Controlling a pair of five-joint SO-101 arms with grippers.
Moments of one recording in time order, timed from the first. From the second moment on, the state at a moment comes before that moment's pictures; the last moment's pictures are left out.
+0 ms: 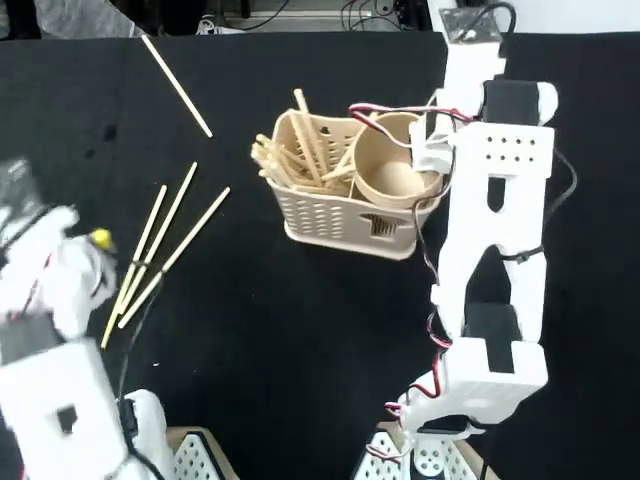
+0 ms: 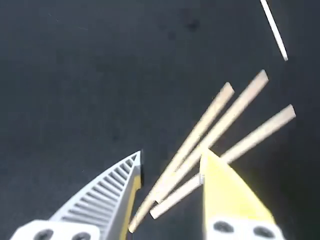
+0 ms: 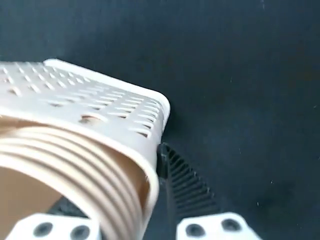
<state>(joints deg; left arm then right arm) -27.5 -59.3 47.4 66.8 -1.9 3.3 8.7 -26.9 99.3 8.7</state>
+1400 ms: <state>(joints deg) -12.1 37.8 -19.6 84.4 -28.3 4.0 0.7 -30.1 99.3 9.4</state>
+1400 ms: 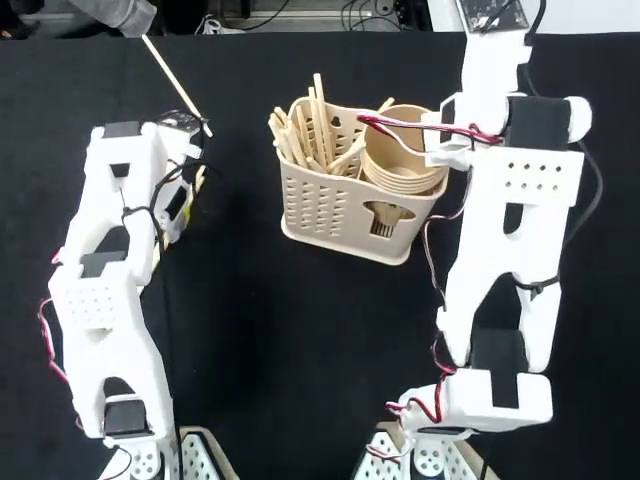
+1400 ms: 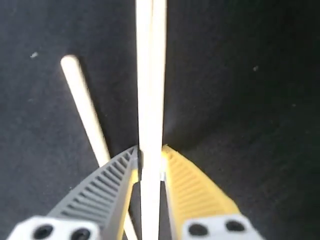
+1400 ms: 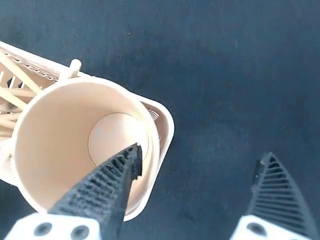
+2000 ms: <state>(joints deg) -6.9 22.3 -23.2 99.8 -25.0 4.2 -18.9 -30.1 99.3 7.5</state>
